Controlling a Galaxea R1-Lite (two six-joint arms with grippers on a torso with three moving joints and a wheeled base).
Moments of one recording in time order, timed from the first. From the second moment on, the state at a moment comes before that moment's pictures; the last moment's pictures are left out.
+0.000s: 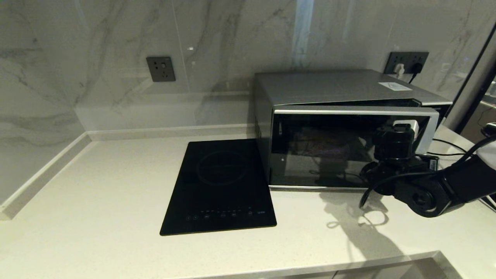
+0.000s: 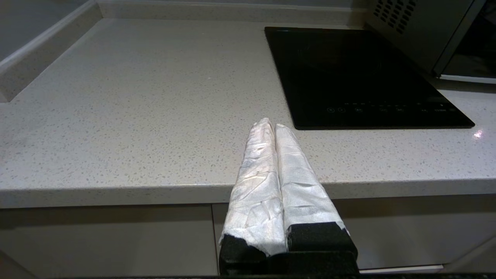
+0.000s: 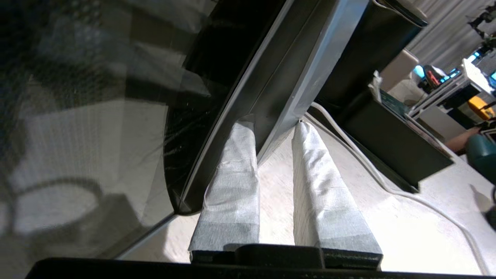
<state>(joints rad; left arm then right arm) 0.00 0.00 0.00 -0.01 0.02 -0.07 0.24 2.00 -0.94 -0.79 -1.21 -0.06</state>
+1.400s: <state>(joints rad) 0.00 0.00 0.00 -0.01 0.02 -0.07 0.36 1.69 -0.84 -0.78 -1.19 -0.12</state>
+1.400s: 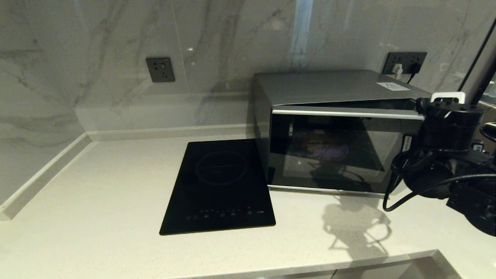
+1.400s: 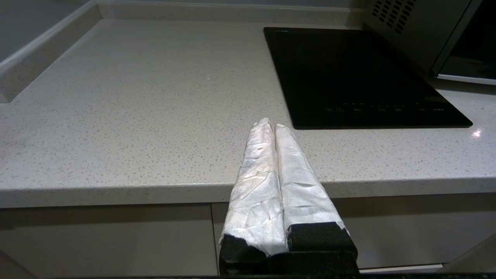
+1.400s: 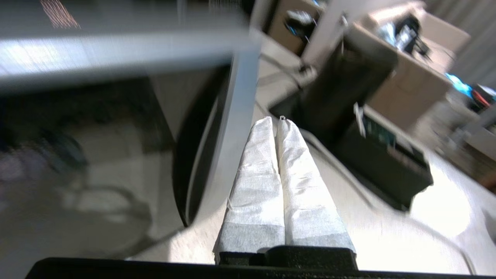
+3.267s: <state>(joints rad) 0.00 0.00 0.00 -0.01 0.02 -0.07 0.10 1.92 -1.95 0.48 -0.45 0.31</state>
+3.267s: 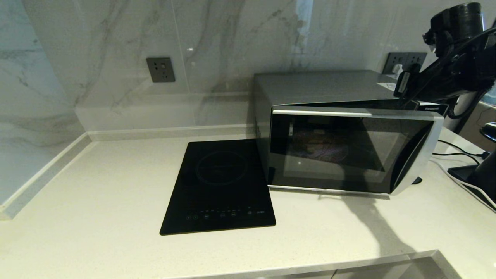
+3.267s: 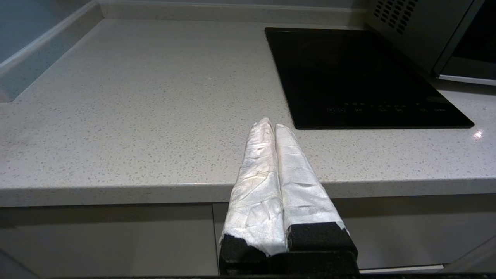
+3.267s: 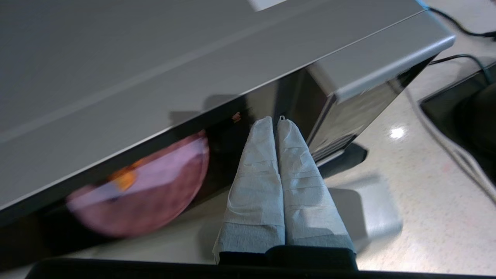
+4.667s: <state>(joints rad) 0.00 0.00 0.00 -0.01 0.02 -0.07 0.08 1.78 -1.64 0.48 -0.42 0.38</state>
